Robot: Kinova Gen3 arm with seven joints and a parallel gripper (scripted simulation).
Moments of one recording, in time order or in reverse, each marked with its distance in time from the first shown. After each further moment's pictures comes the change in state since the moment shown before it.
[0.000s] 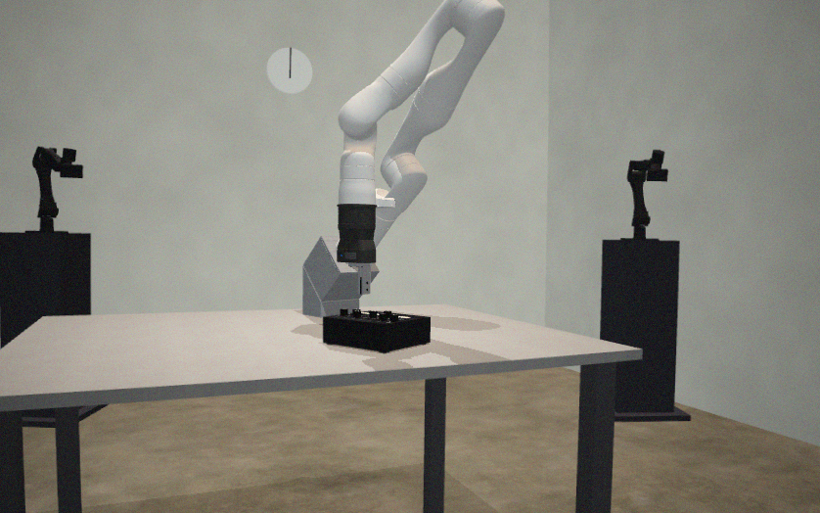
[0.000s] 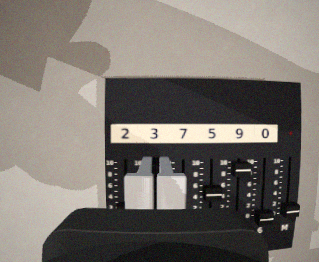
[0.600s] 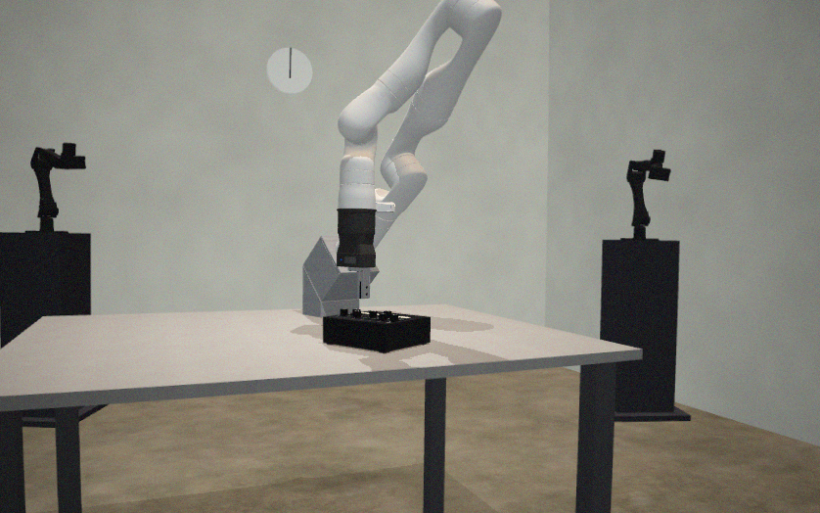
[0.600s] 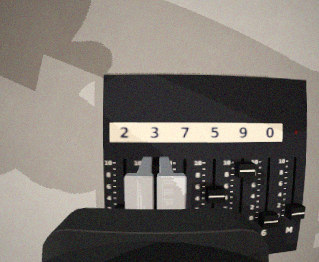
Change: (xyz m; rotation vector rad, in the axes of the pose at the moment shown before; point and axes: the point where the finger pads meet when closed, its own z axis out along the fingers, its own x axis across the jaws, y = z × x) arm 0.000 0.001 0.009 -0.004 0.000 -0.001
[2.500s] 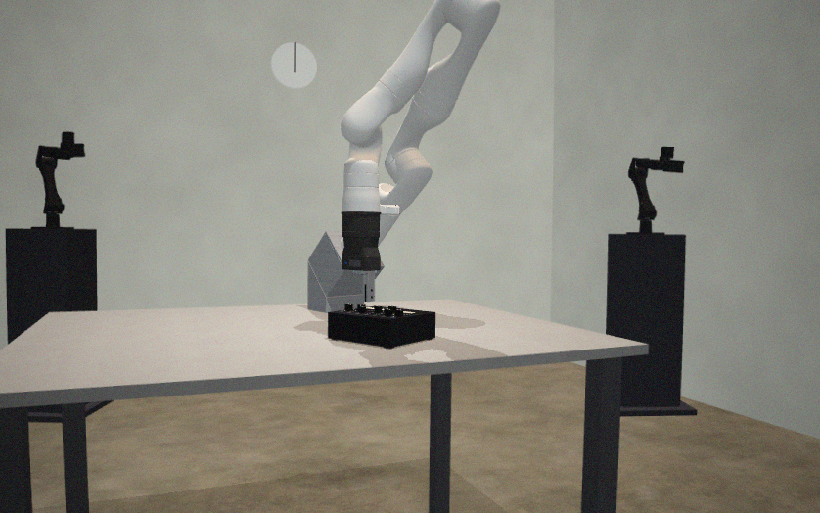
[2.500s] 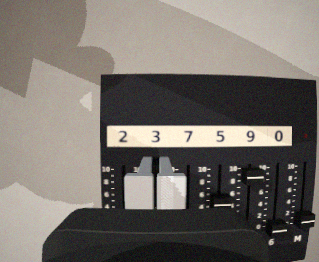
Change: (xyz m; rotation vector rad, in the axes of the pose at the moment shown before) arm -0.001 -0.002 0.015 0.006 0.001 0.002
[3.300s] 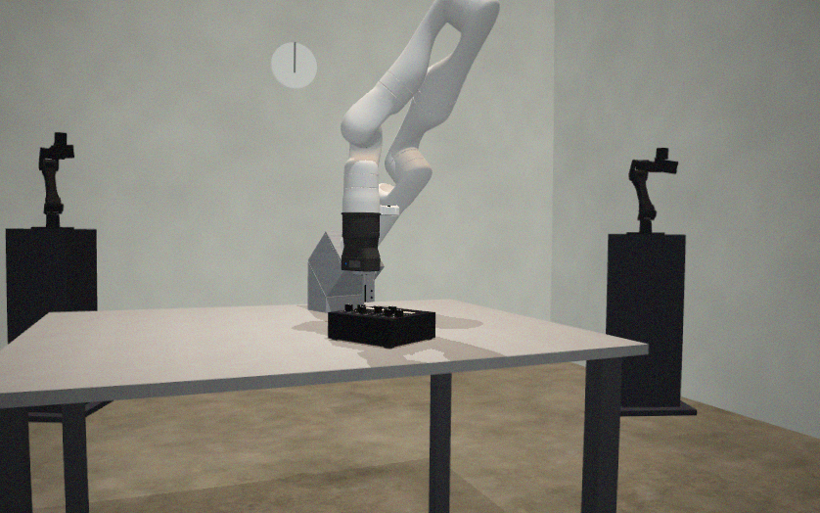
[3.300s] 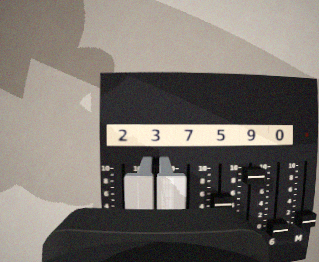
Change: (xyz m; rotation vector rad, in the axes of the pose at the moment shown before) arm 0.000 0.001 0.001 -0.003 0.000 0.000
